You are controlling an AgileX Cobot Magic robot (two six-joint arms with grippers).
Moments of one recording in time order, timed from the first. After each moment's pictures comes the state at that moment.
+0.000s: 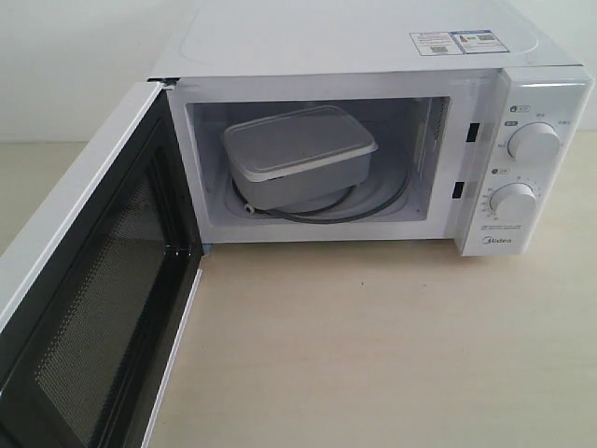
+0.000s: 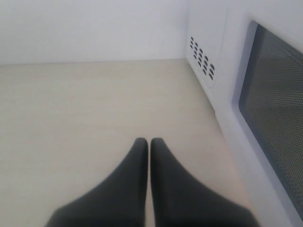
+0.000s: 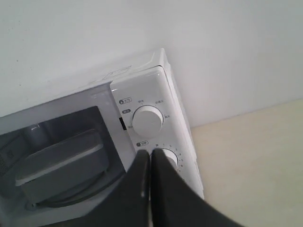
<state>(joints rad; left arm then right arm) 0.05 0.00 0.00 0.04 0.31 -0.03 -0.05 0.01 0.00 0.73 0.03 -0.41</state>
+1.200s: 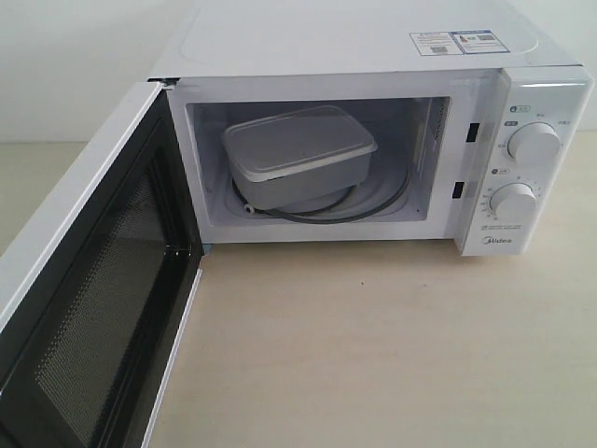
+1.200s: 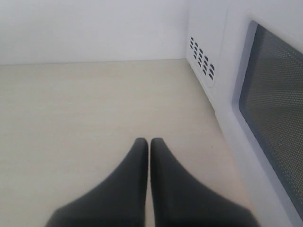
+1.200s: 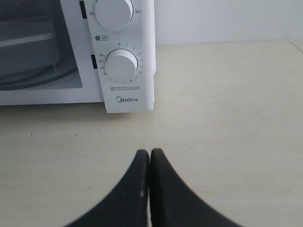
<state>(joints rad) 0.05 0.00 0.00 0.04 0.31 -0.03 -0.05 0.01 0.00 -0.03 0.36 0.09</state>
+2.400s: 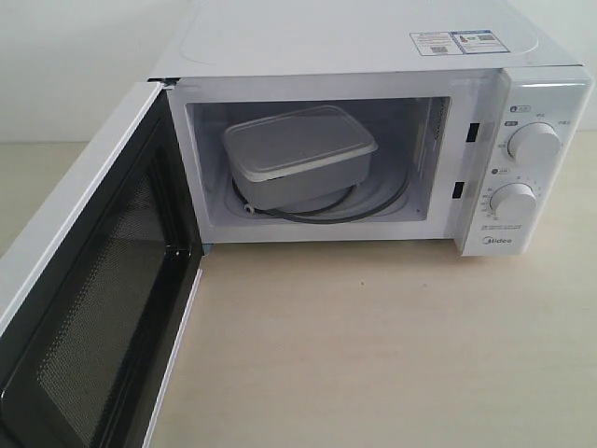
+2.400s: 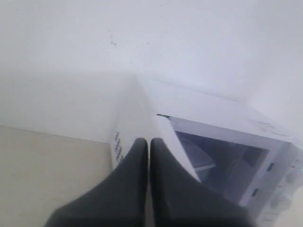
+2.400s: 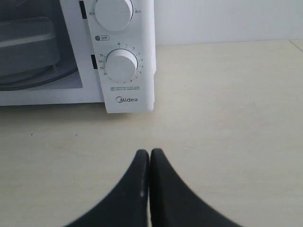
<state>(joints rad) 0.05 0.00 -0.42 -0.31 0.48 -0.06 -0.05 0.01 0.00 -0.03 0.36 0.10</state>
